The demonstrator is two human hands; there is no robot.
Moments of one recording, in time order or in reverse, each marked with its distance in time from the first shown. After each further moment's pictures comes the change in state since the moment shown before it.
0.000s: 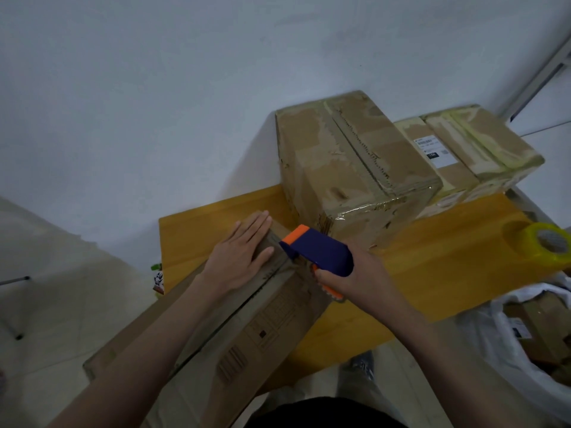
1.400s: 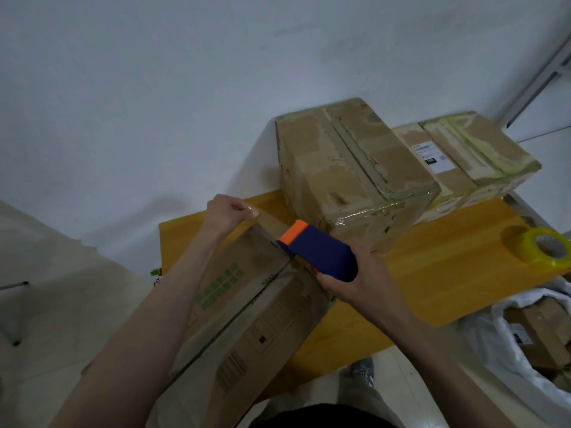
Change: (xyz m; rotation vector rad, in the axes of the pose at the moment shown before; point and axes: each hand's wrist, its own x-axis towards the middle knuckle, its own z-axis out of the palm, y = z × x) left_hand 0.056 -0.012 -0.075 -0.815 0.167 -0.584; right_hand -0.004 -0.001 0.001 0.095 0.089 -0.134
